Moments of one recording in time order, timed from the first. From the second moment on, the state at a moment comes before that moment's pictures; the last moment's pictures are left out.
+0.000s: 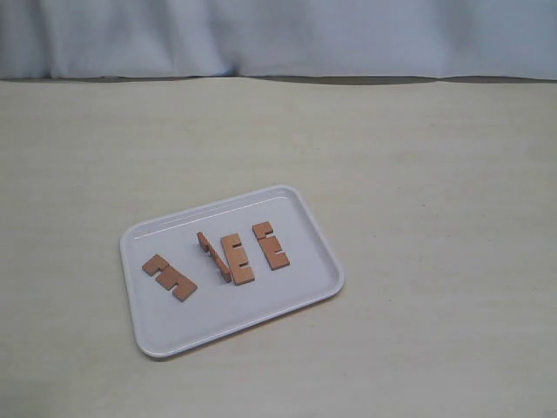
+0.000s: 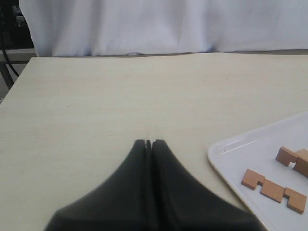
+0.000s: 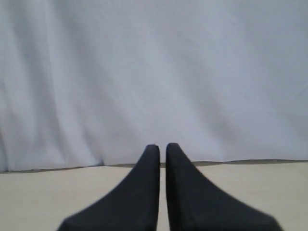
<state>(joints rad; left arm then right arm) -0.12 0.00 0.00 0.12 0.36 -0.13 -0.18 0.04 -0.34 0.01 0.30 0.10</state>
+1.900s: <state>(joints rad) -0.12 0.00 0.00 0.12 0.36 -0.13 -0.17 0.00 0.00 0.08 0.30 0.10</state>
